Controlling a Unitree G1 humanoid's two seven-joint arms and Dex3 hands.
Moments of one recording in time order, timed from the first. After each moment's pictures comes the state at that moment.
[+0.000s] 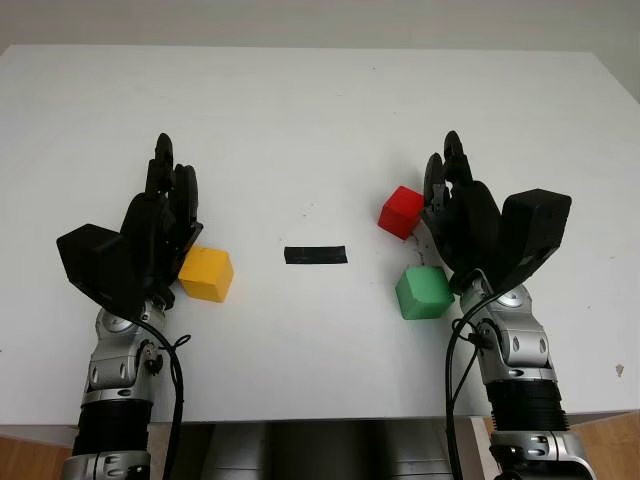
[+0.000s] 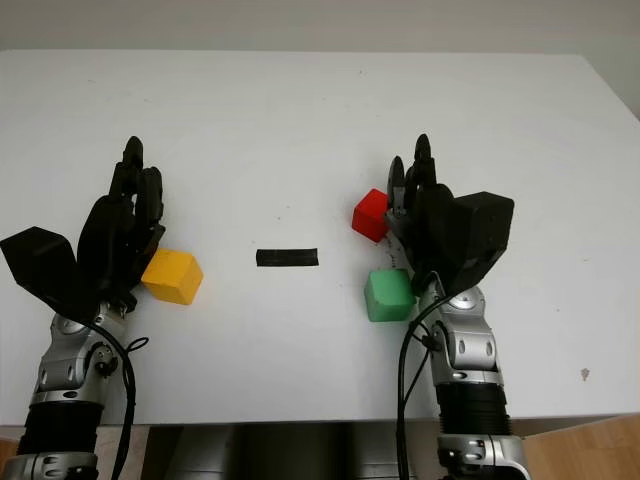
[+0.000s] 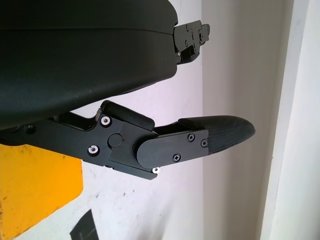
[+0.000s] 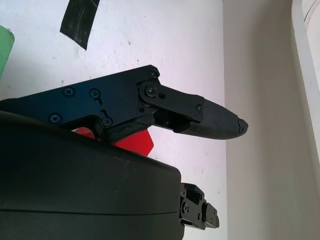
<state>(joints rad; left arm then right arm) -0.35 0.22 0.24 0.23 -0.21 -0.04 -0.16 -0.43 -0.12 -0.13 0.19 0.16 0.19 0.09</state>
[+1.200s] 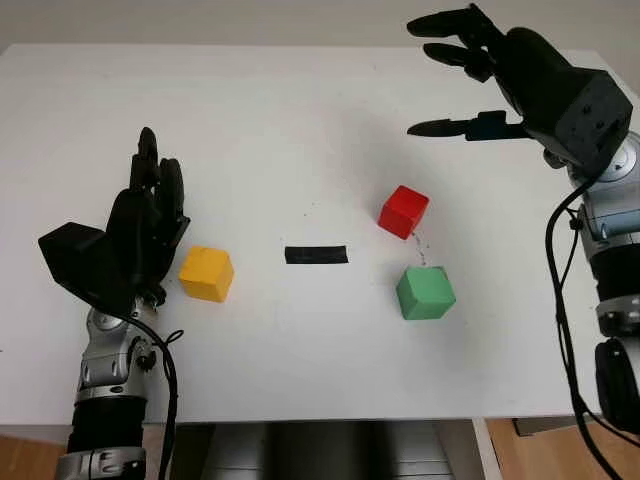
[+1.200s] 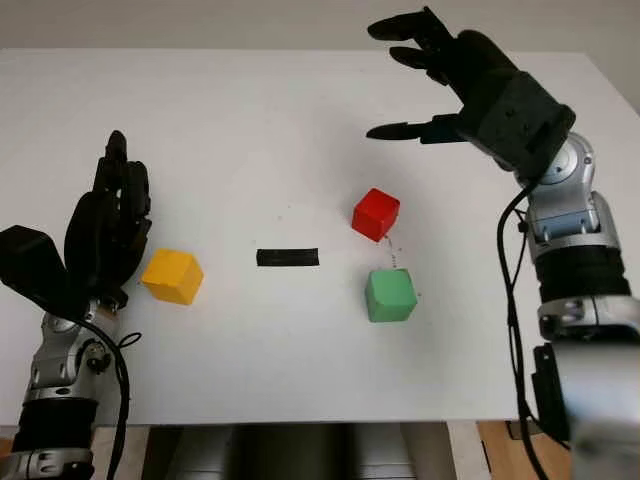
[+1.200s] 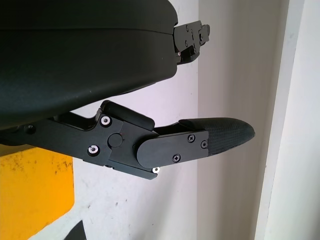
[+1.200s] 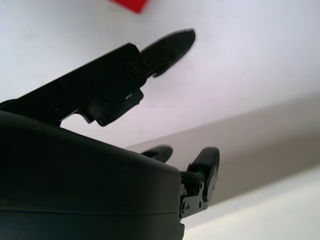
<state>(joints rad) -0.36 0.23 0.25 0.25 -0.23 -0.05 -0.17 -1.01 -0.70 0.15 0.73 -0.43 -0.45 0.36</state>
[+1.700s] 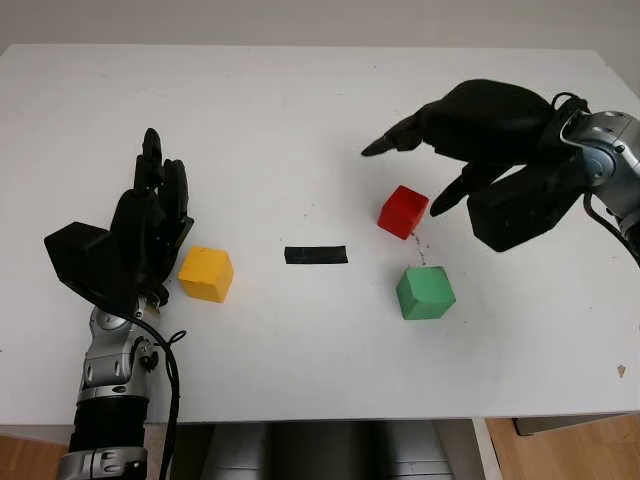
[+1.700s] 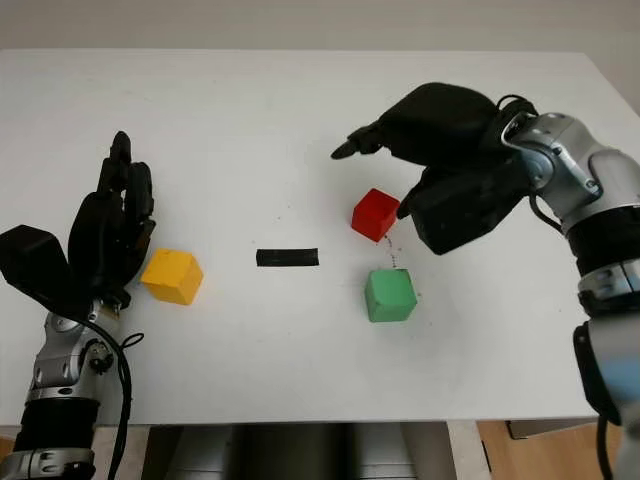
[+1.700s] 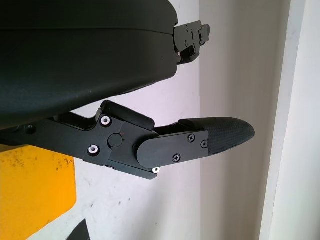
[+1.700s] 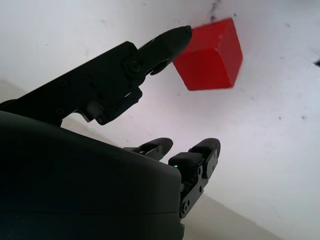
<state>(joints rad) -0.36 0.23 0.24 0.25 -0.21 -0.05 -0.16 -1.09 -0.81 0.39 0.77 -0.78 -0.81 0.29</state>
